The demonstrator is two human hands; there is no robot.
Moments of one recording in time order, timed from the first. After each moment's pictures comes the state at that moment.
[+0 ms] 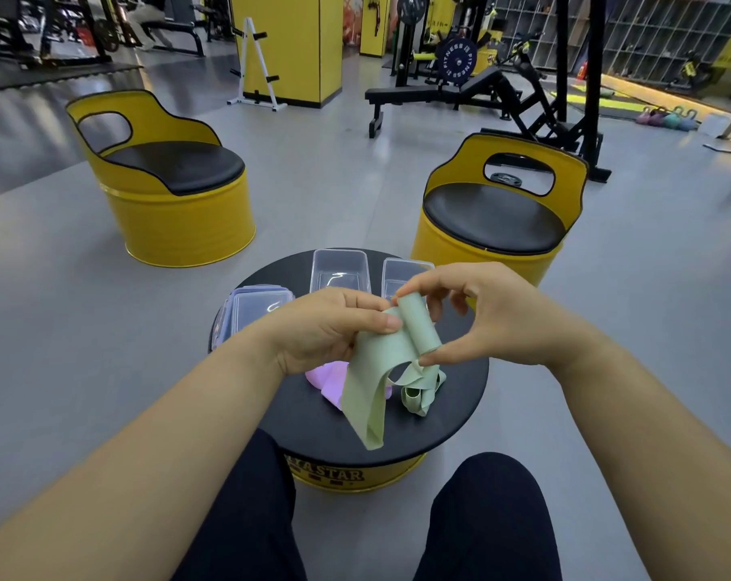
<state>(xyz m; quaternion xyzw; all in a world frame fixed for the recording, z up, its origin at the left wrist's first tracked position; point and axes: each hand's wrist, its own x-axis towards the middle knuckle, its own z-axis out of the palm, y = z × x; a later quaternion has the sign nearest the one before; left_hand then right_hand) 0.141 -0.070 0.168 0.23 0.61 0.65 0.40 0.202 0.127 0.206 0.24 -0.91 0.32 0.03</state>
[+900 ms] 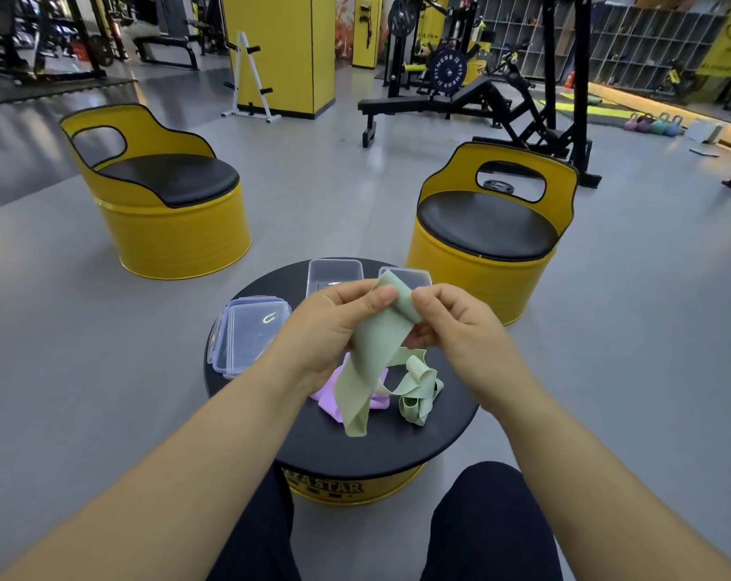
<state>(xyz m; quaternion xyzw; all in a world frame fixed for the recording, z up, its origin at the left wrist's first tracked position) 0.149 -0.053 0.164 0.18 0.61 0.74 0.22 0.204 0.096 0.165 -0.01 -0.76 0.64 0.10</state>
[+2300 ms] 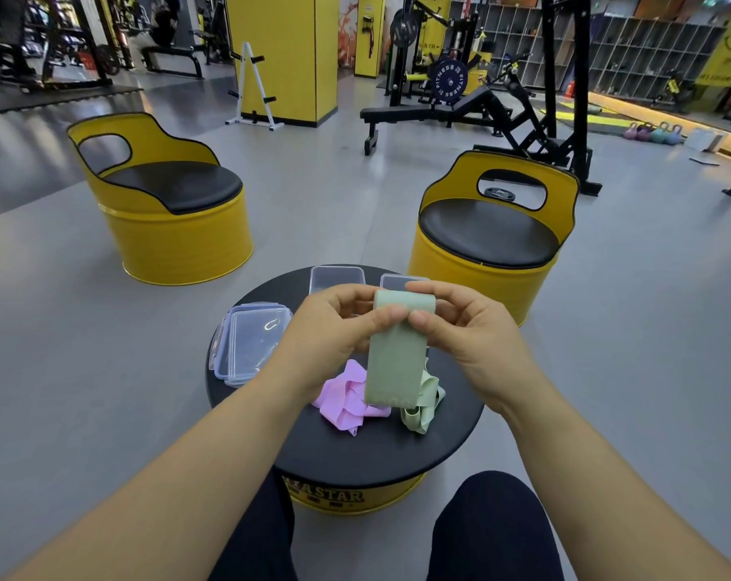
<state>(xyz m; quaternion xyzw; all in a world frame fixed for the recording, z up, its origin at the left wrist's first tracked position) 0.156 -0.057 0.170 0.17 0.68 0.70 0.13 0.204 0.101 0.172 0.04 -0.71 0.70 0.10</state>
